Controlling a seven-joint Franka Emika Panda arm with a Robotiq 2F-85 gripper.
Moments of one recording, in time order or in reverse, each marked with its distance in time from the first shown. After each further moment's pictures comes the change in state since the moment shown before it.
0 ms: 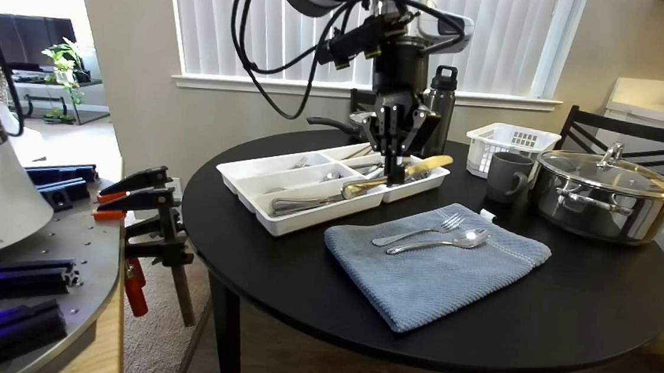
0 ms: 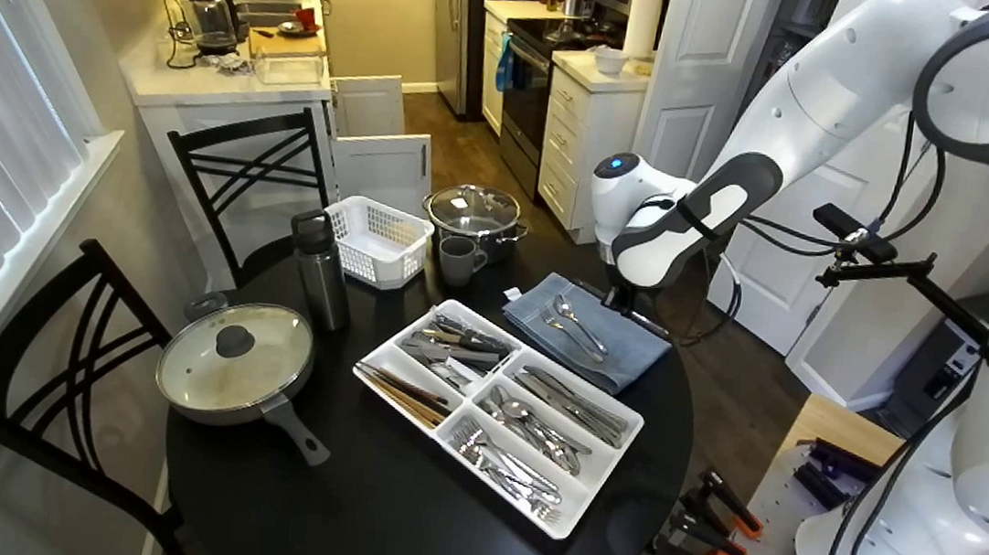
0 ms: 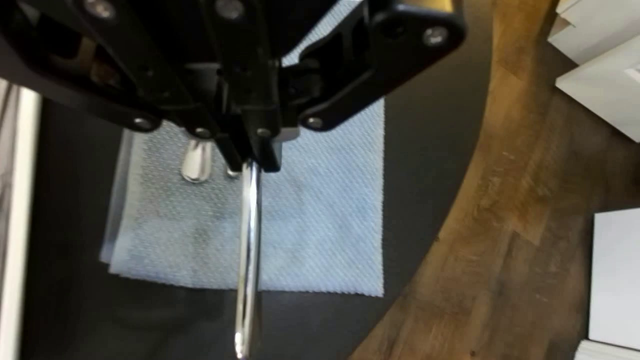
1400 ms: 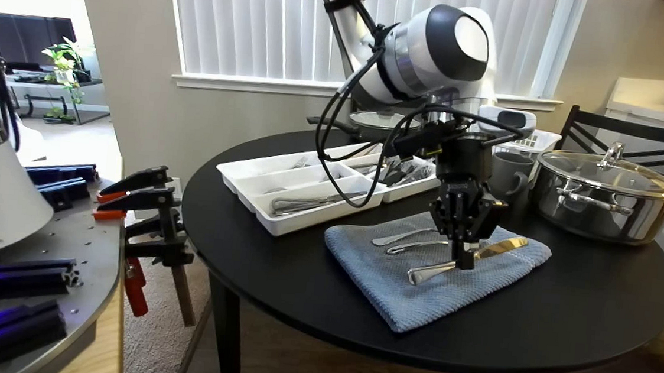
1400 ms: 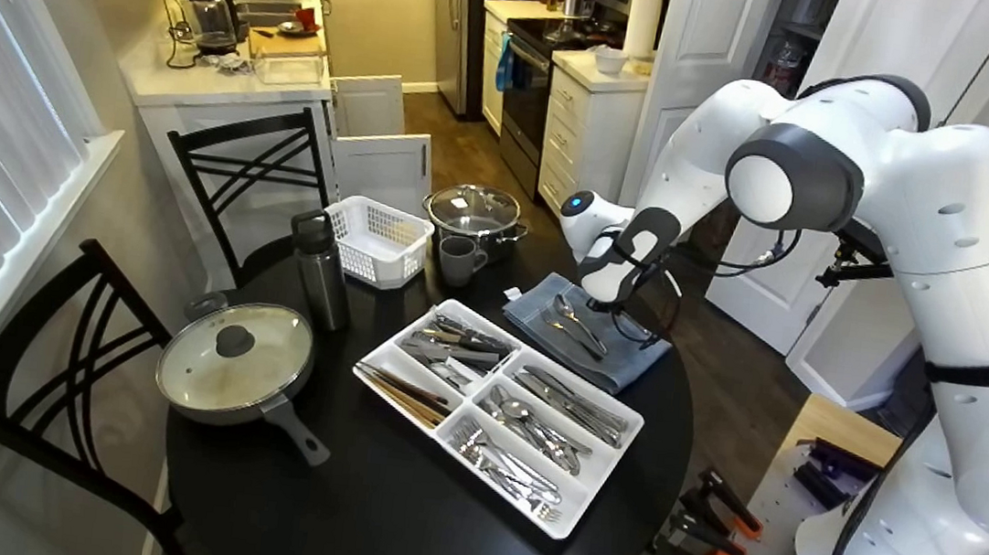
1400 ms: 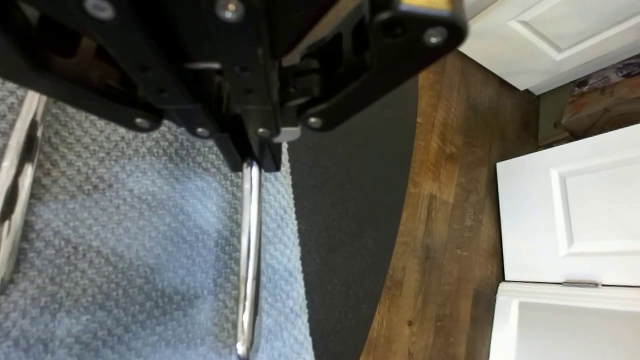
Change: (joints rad) arm 0.011 0.477 -0.106 0.420 -0.006 -0.004 0.215
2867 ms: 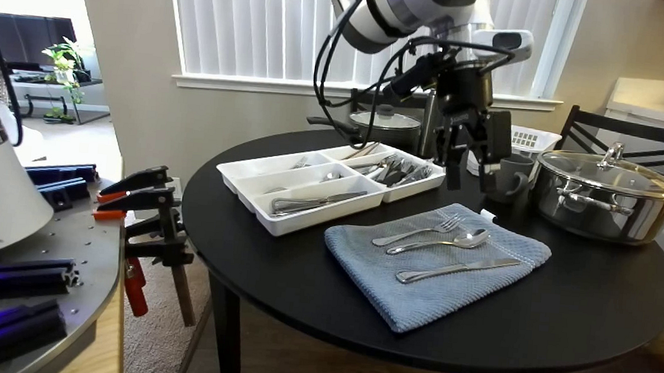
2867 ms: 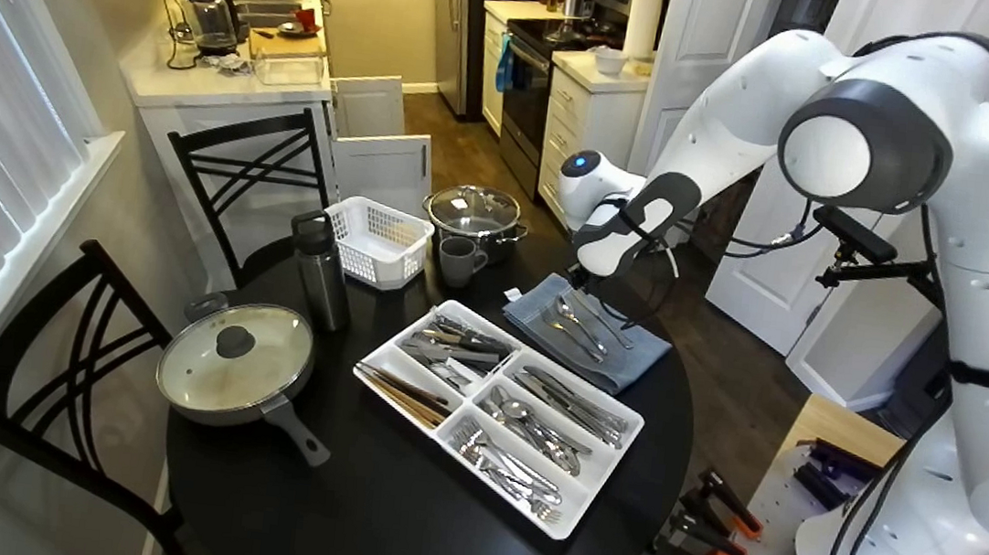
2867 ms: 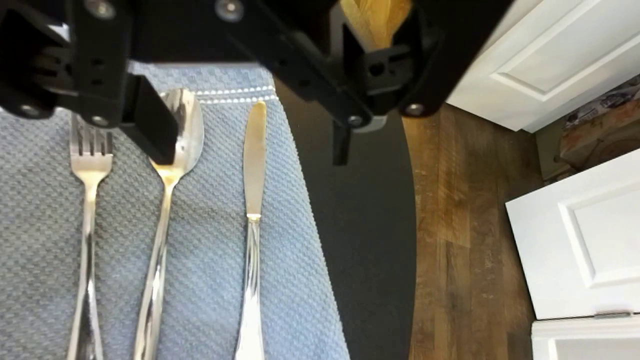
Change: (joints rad) arm 0.095 -0.210 -0.038 -0.109 0.044 0.056 0.070
